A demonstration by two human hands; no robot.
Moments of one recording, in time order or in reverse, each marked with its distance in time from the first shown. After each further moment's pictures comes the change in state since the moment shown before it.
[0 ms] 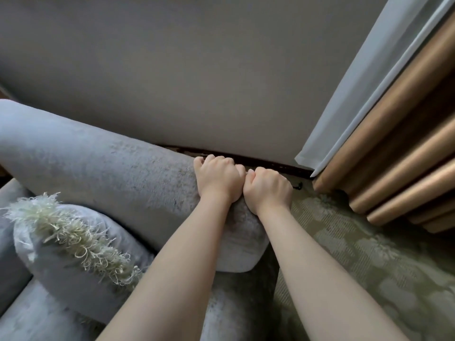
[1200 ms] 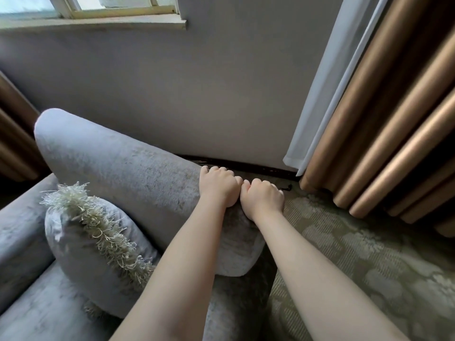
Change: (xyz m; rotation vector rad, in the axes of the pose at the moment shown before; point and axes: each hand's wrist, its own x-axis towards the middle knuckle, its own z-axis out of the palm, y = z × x) left_hand -0.123 0.041 -0.030 0.162 -0.159 0.168; right_hand -0.127 0.052 -0.036 0.052 -0.084 0.079
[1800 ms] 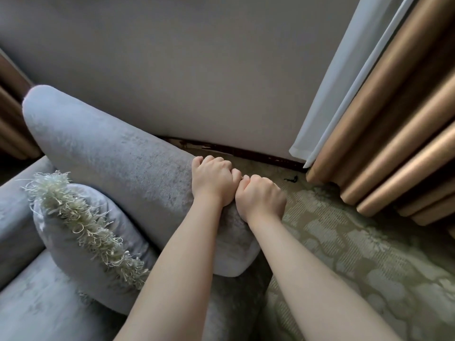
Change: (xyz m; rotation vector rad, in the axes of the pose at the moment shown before) left_hand 0.017 0.007 0.018 -0.134 0.201 -0.148; right_hand 0.019 0.007 0.016 0.030 0.088 -0.040
